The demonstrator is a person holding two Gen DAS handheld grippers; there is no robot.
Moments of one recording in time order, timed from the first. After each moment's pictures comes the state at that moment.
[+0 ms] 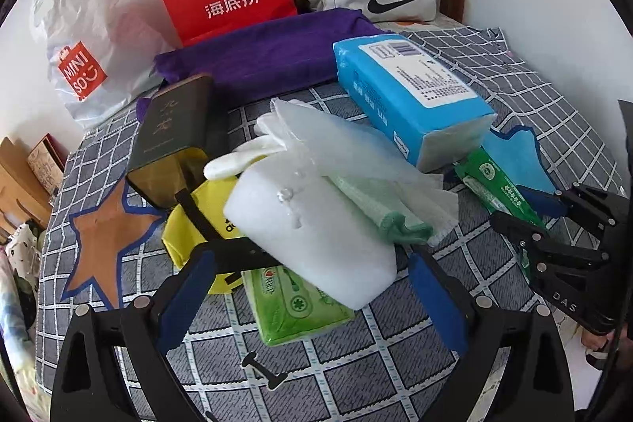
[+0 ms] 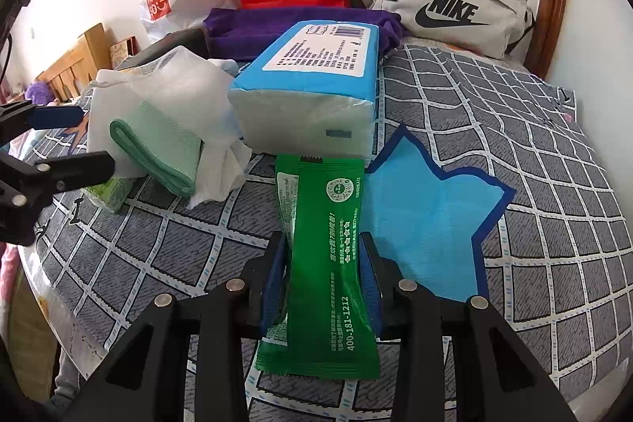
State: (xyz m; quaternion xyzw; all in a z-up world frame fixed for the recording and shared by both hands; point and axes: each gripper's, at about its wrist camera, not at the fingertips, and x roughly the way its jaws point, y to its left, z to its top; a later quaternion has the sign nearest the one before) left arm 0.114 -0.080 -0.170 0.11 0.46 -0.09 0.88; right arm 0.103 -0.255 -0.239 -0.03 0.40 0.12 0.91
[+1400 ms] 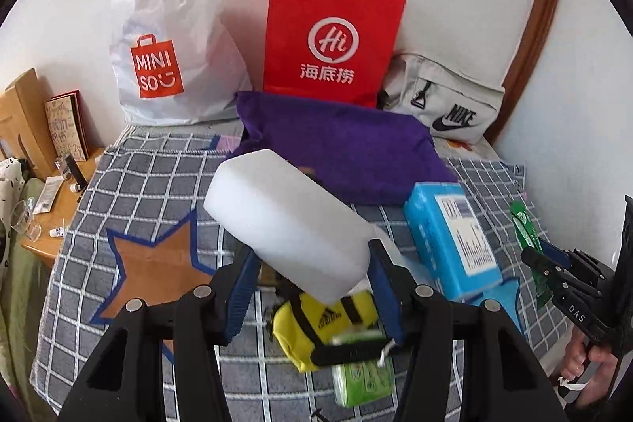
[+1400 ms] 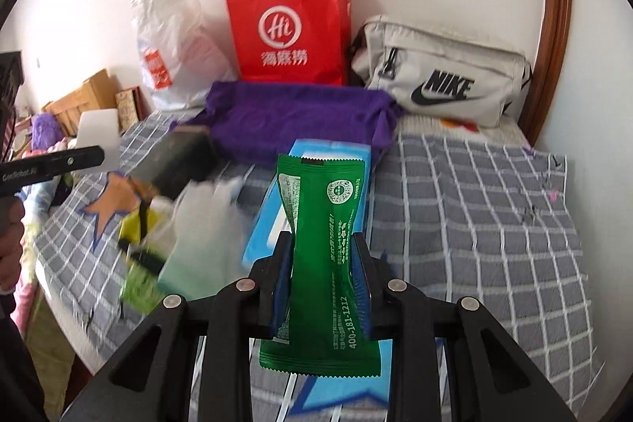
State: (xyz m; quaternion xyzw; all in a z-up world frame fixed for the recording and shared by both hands) left arm 0.172 0.028 -0.079 -0.06 0.40 -0.06 0.91; right arm 0.161 -0.260 -0.125 -0.01 0.36 0.13 0.93
